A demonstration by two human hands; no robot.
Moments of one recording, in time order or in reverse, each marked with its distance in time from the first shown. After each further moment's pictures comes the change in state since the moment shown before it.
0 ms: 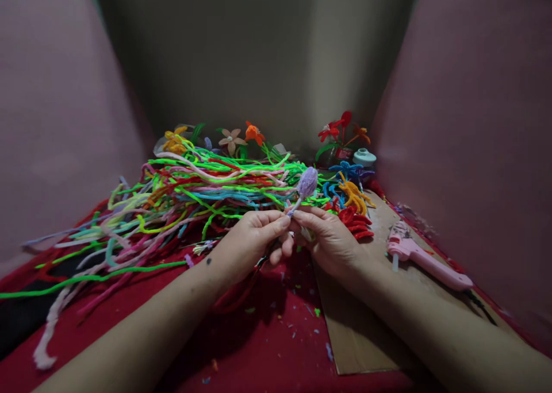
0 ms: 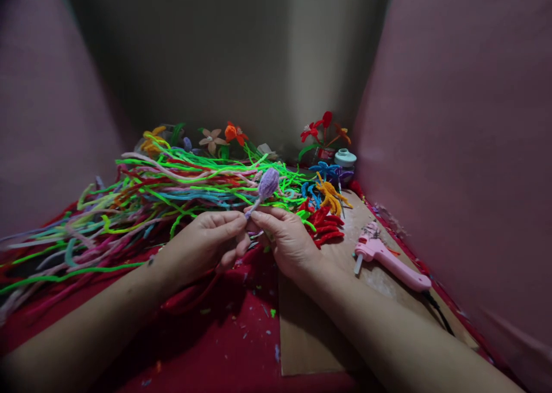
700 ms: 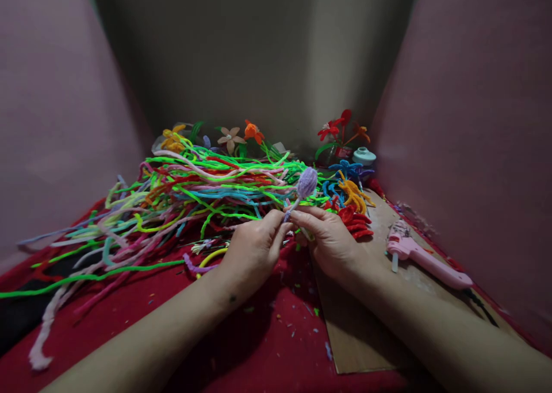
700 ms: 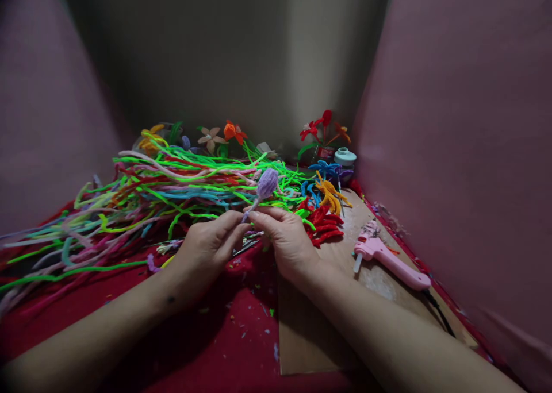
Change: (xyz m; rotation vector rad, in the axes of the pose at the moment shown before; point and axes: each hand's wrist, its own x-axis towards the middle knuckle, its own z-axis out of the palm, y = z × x) left_hand -0.003 -0.010 0.008 1.023 0.364 0.394; right_hand -0.002 0.004 -0.001 -0.078 0.056 -0.042
